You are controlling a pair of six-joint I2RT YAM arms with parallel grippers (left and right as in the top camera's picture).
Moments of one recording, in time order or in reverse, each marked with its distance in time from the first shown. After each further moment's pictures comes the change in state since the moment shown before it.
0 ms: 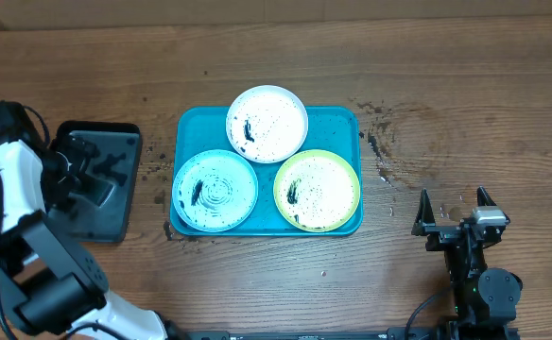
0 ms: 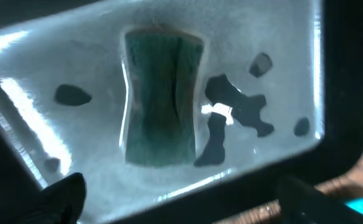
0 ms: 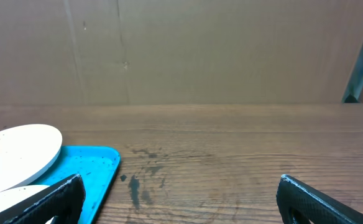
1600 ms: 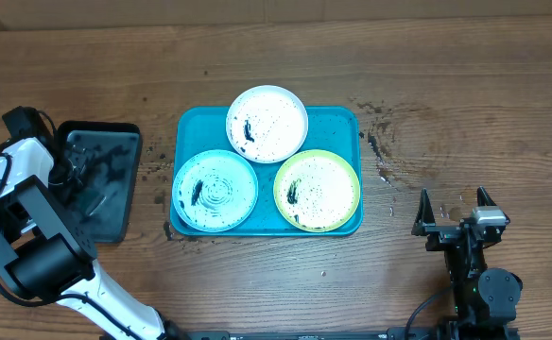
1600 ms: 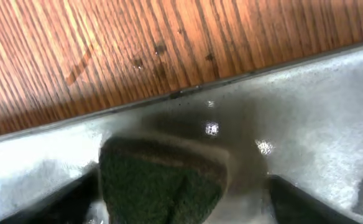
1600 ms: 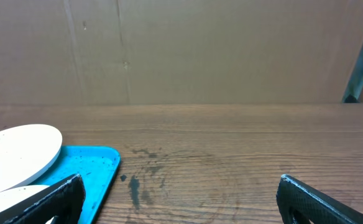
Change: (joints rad) left arm 0.000 0.197 0.000 0.224 -0.216 -0.001; right arm 0.000 0.000 0.000 -0.001 0.000 0.000
